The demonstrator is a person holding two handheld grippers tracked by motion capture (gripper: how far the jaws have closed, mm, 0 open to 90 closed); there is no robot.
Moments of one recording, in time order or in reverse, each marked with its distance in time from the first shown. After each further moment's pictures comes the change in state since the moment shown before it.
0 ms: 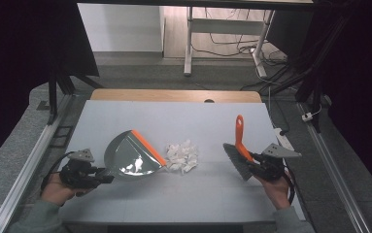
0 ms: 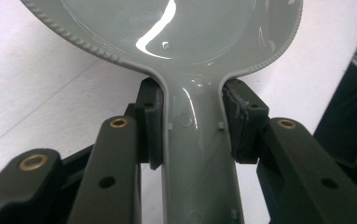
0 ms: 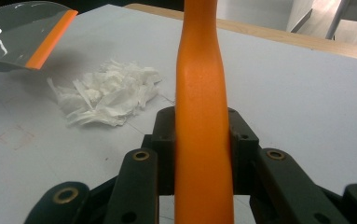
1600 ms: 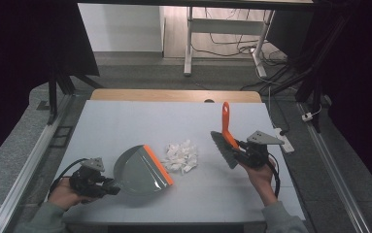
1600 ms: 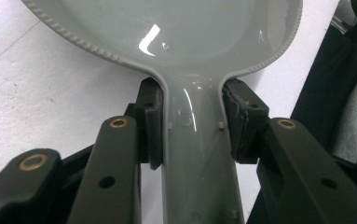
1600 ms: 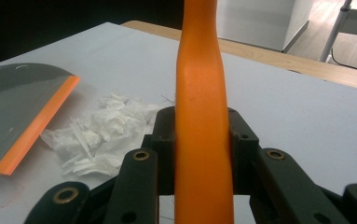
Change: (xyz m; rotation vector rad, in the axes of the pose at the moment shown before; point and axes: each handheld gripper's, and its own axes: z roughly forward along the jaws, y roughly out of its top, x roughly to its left) left arm -0.010 -0.004 0.023 0.109 -0.085 0.063; right arm 0.015 0.035 0.042 -0.030 -0.013 0.002
